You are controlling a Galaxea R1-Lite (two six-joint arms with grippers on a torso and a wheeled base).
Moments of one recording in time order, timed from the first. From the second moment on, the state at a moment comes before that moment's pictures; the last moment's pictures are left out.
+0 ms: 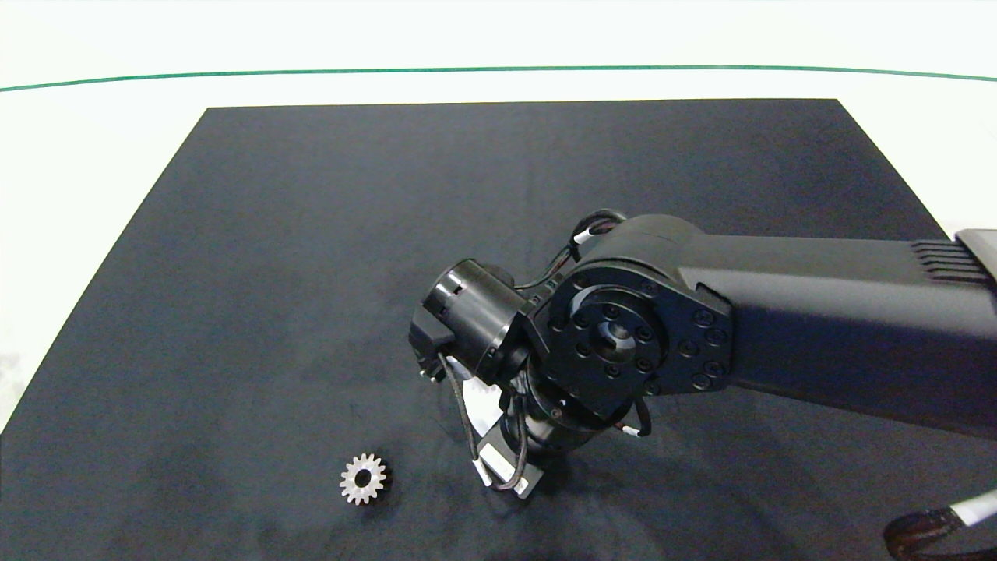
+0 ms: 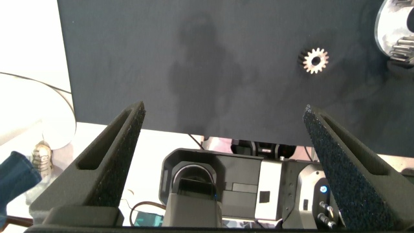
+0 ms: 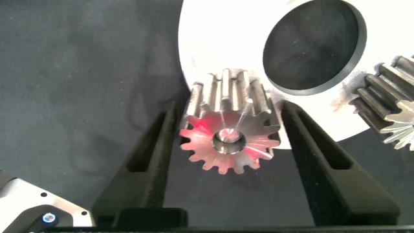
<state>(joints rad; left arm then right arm) -0.07 1.11 -1.74 1.45 0.08 -0.18 0.98 2.20 -2.00 1.00 -0.35 0.04</state>
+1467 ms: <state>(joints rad) -0.07 1.10 -1.74 1.45 0.08 -0.18 0.98 2.17 -2.00 1.01 -0.35 0.03</state>
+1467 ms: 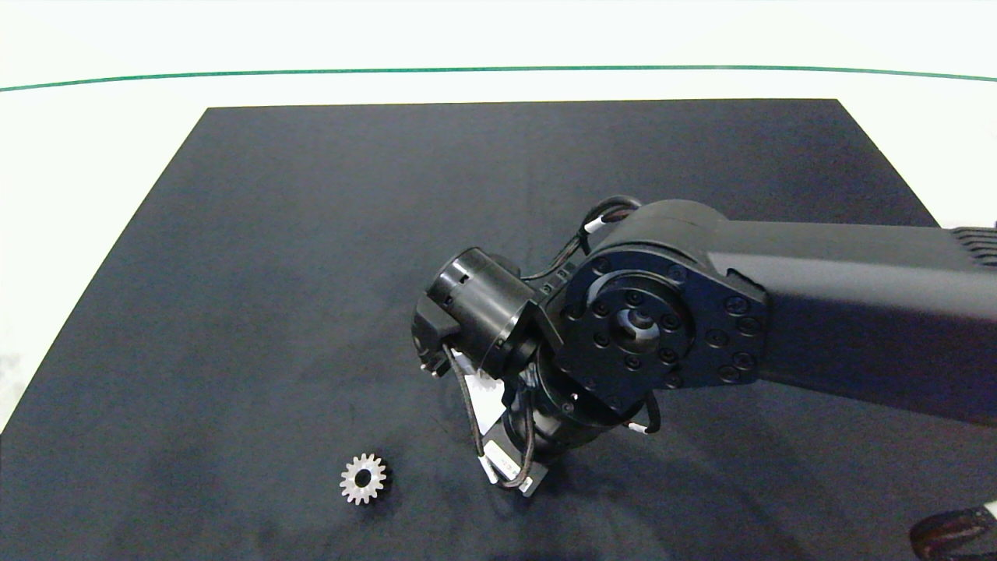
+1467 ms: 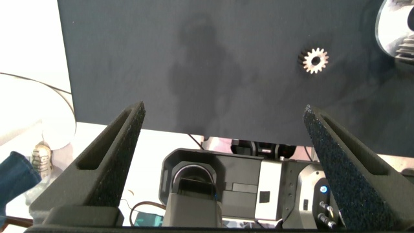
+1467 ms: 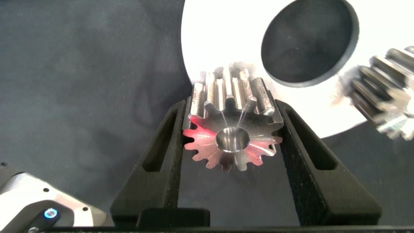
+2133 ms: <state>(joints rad) -0.07 1.10 -1.74 1.45 0.08 -0.18 1.00 2.02 -1.93 1.03 -0.35 0.06</state>
